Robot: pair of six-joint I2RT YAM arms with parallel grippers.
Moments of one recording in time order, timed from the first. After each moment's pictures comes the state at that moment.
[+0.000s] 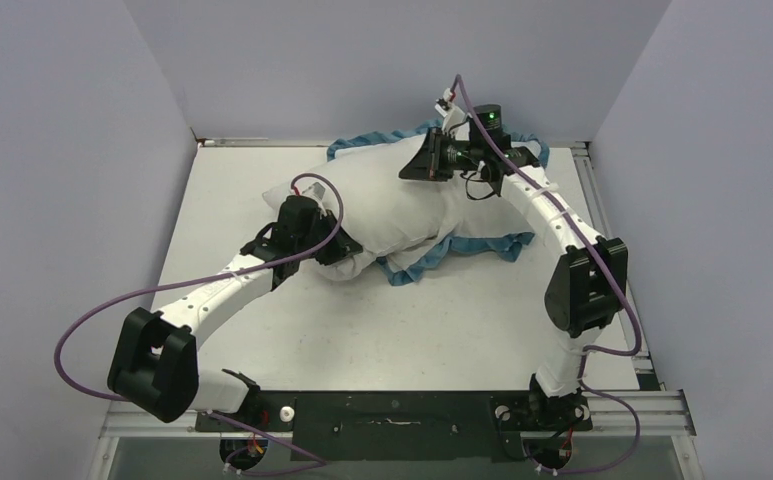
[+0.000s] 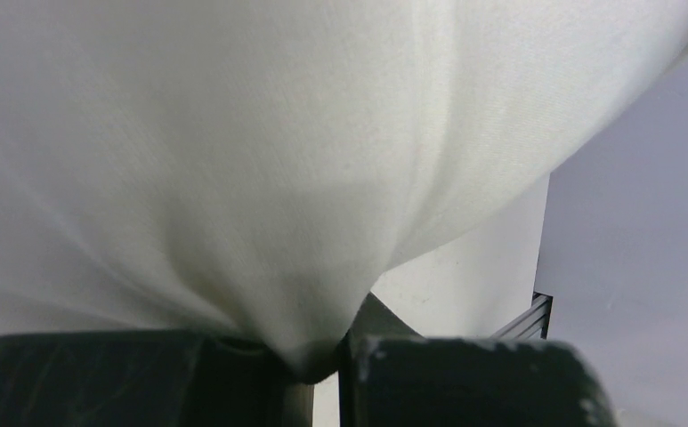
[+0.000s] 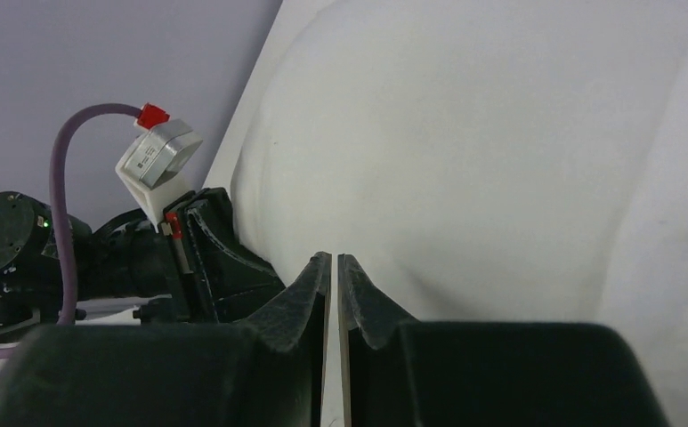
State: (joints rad) left arm -0.48 1.36 0.90 -0.18 0.19 -0.87; right arm 0.32 1.84 1.70 -0.37 -0.76 0.48
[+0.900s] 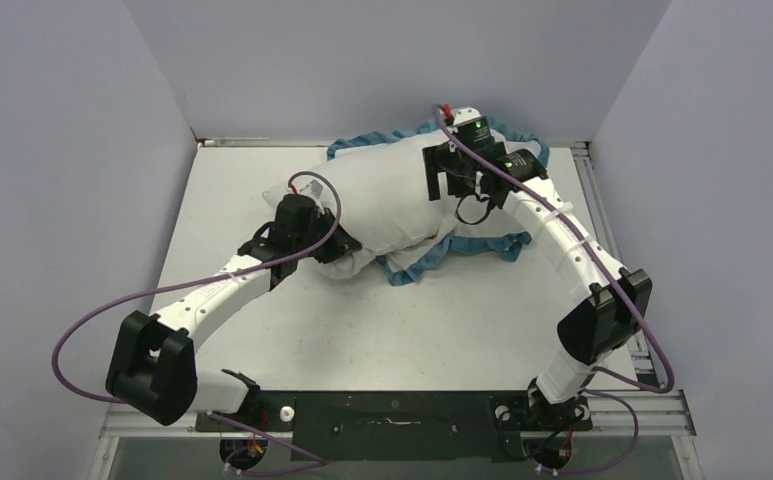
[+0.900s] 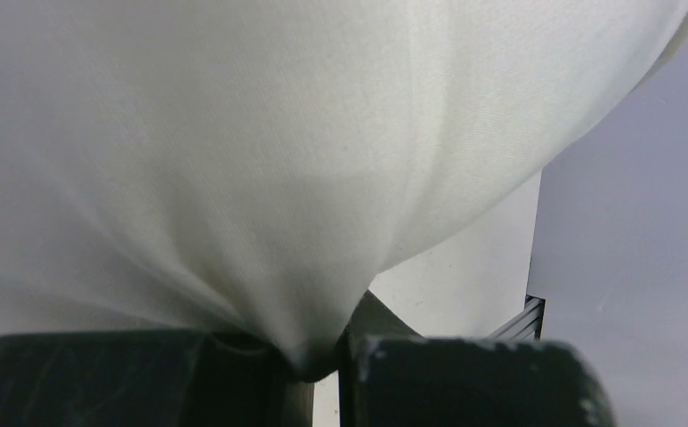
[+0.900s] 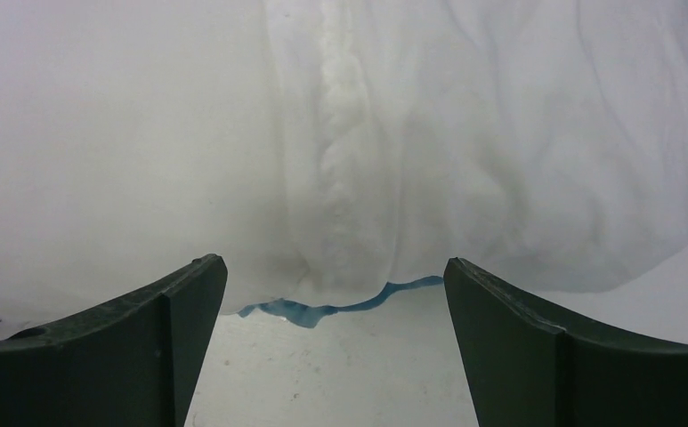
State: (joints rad) left arm -0.47 1.35 0.90 -0.18 0.19 -0.88; right arm 0.48 1.66 1.74 -0.83 0.13 0.16
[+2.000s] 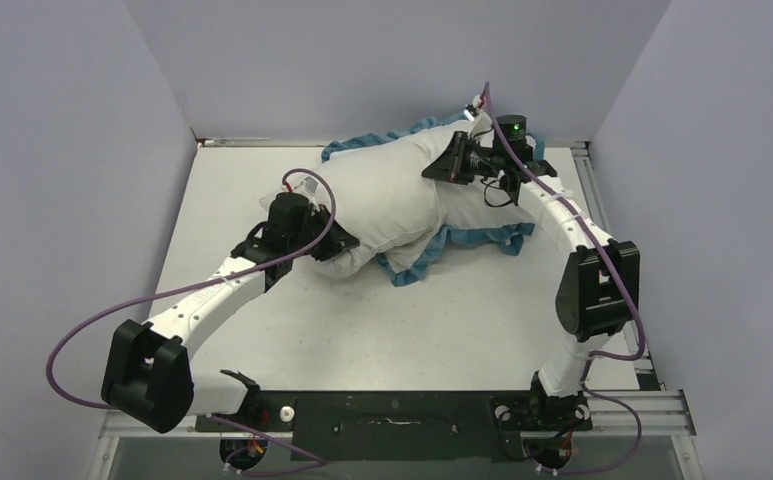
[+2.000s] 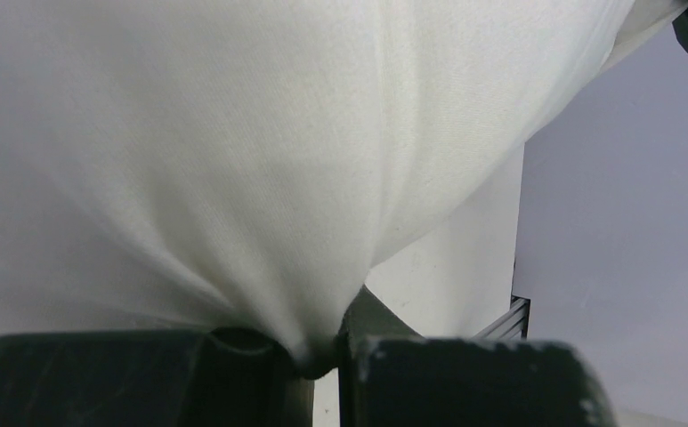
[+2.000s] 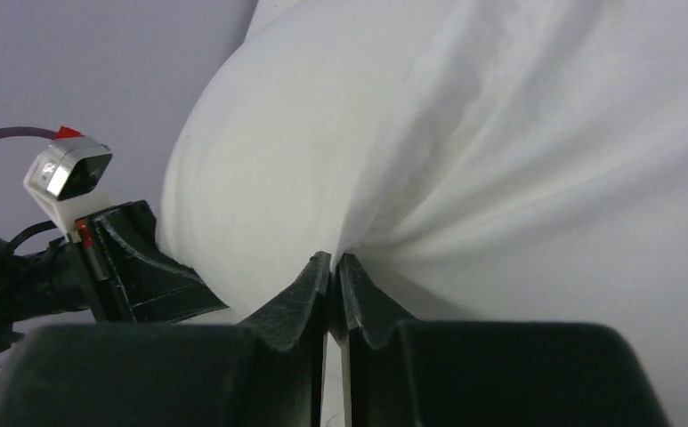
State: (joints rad) left arm -0.46 1.31 0.90 -0.18 0.21 -0.88; right arm 0.23 1.77 1.52 -0.25 -0.71 0.48
